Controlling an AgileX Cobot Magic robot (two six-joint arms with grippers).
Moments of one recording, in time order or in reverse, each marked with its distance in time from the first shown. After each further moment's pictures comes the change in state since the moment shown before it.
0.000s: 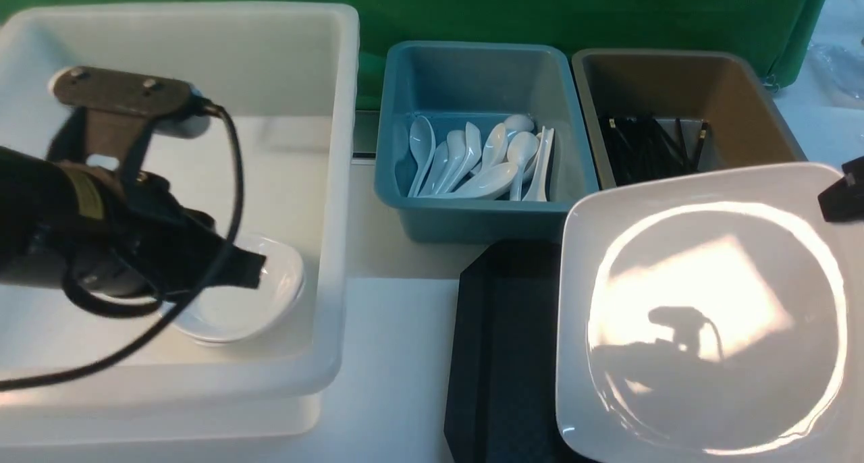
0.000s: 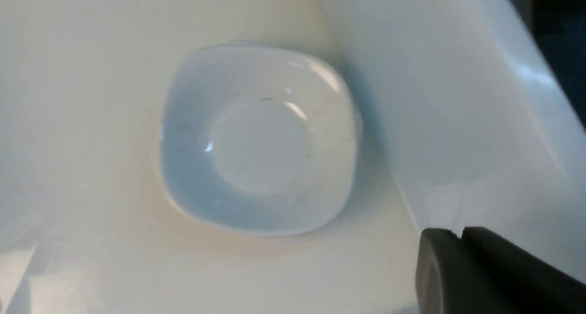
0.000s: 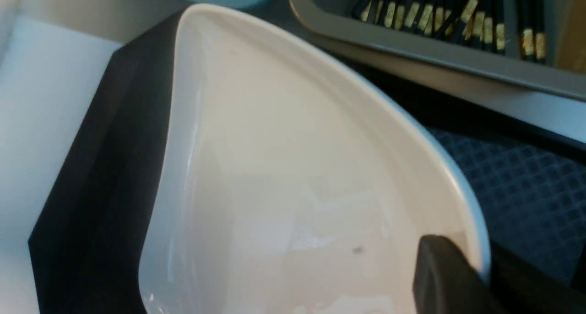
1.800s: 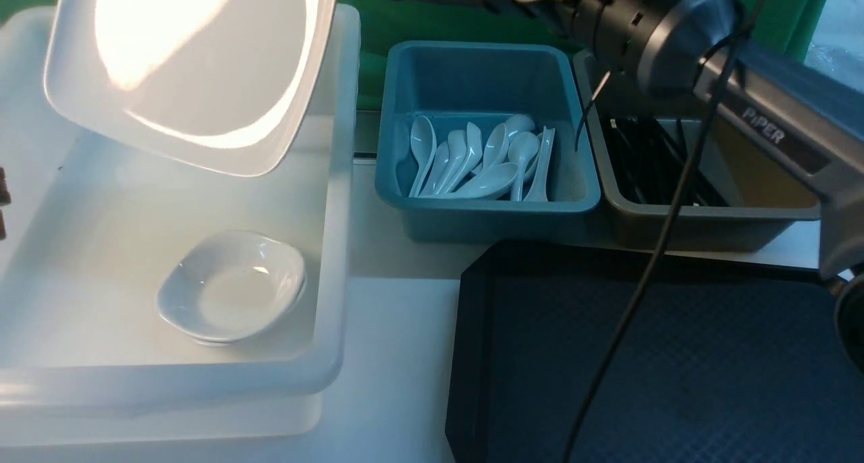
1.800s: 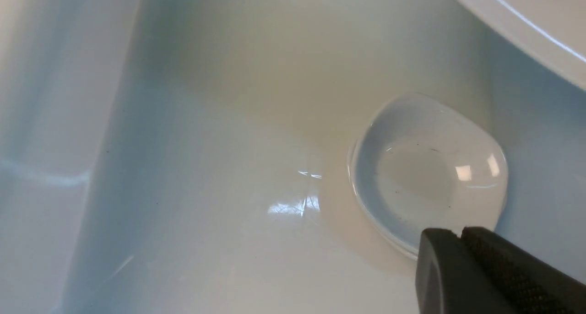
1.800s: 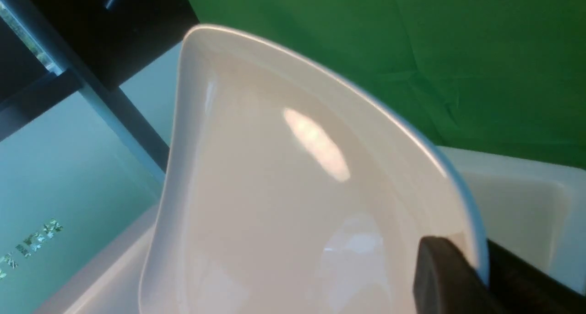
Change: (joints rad) right arm 0.687 0.874 -0.935 0.353 -0.758 0.101; left arm 0.638 -0.144 0.000 -0.390 0.120 0.336
